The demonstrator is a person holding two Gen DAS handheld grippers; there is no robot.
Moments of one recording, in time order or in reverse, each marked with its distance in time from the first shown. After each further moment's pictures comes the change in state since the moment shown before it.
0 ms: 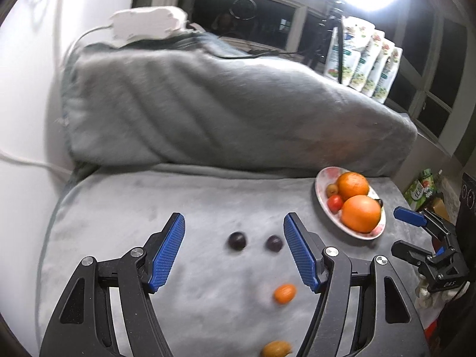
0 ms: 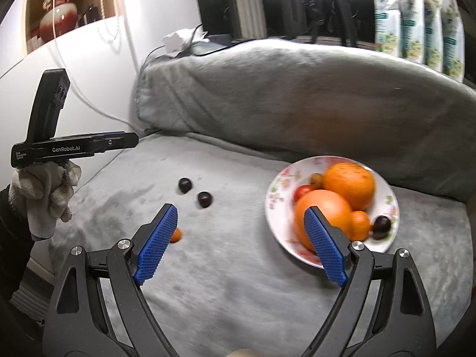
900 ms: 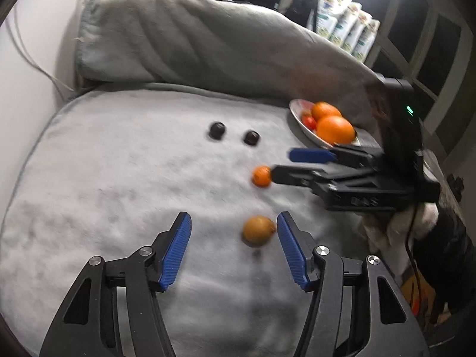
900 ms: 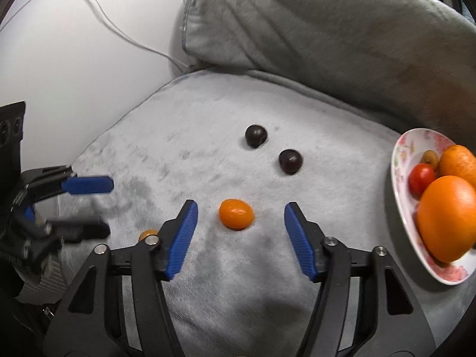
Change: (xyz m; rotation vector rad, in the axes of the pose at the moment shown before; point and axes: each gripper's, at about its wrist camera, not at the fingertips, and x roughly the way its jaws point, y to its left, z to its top) left arm -0.036 -0.011 -0.116 -0.008 0.107 -0.097; right arm 0.096 0.071 -0.023 -0.117 0.234 0.173
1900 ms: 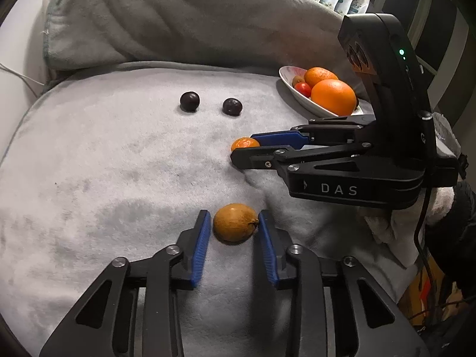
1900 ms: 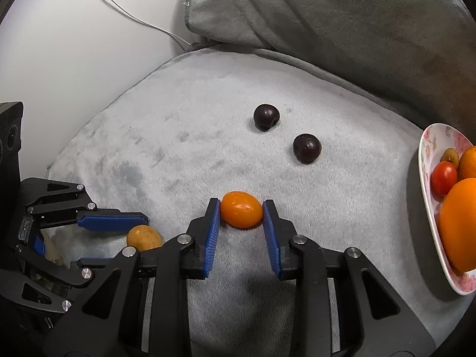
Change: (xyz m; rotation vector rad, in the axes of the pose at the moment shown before) left arm 0.041 -0.017 -0.003 0.056 0.087 0.008; right arm 0.027 0.003 -0.001 -0.028 0.071 0.001
